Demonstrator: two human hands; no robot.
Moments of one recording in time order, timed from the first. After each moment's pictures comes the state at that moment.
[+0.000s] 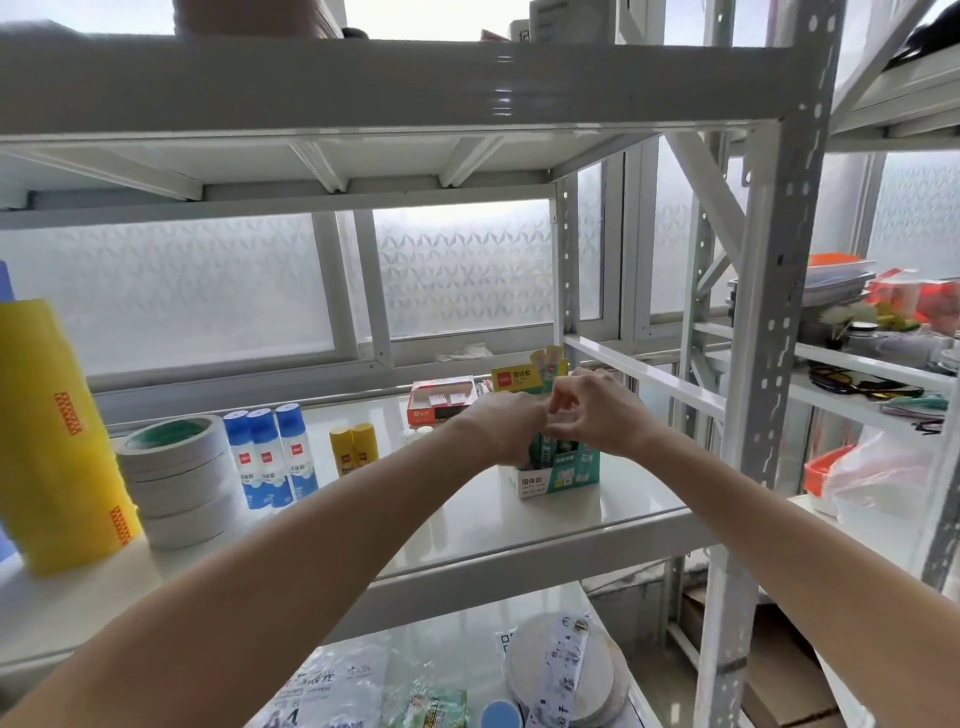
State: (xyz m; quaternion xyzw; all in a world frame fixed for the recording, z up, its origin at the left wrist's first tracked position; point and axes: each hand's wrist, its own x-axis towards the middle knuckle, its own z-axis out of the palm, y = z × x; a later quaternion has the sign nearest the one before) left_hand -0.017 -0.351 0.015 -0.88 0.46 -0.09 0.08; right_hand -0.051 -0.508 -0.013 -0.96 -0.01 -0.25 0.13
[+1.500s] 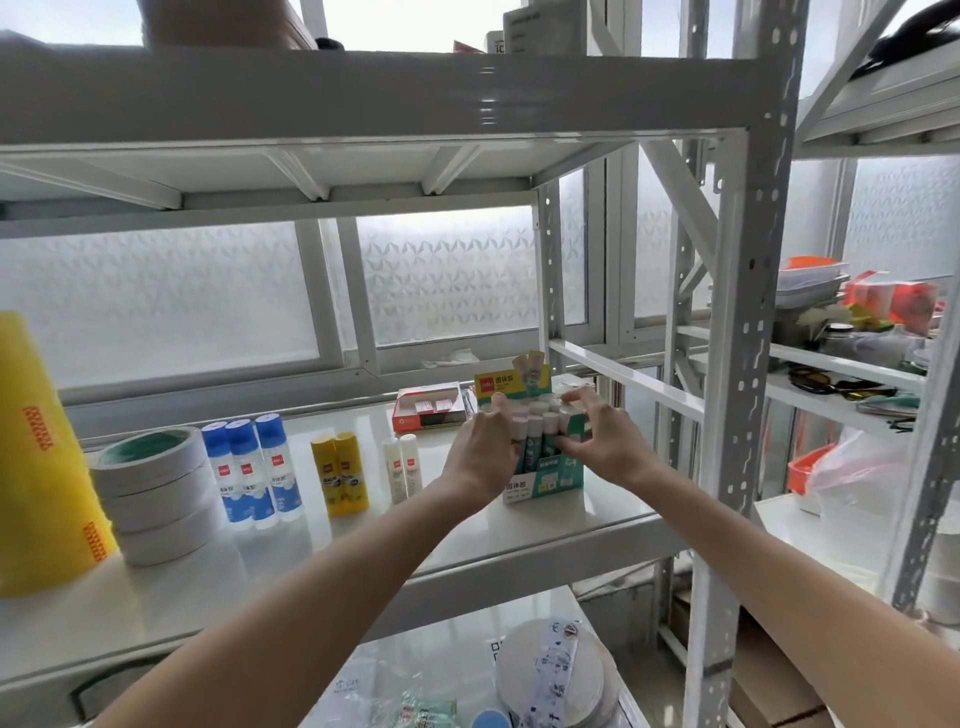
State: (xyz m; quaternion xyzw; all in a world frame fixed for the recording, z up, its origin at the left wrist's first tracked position) left_hand 0.003 -0.358 -0.039 -0.87 0.37 -0.18 -0.26; right_hand -0.060 -0.522 -0.048 -0.91 0.06 -0.29 0.28
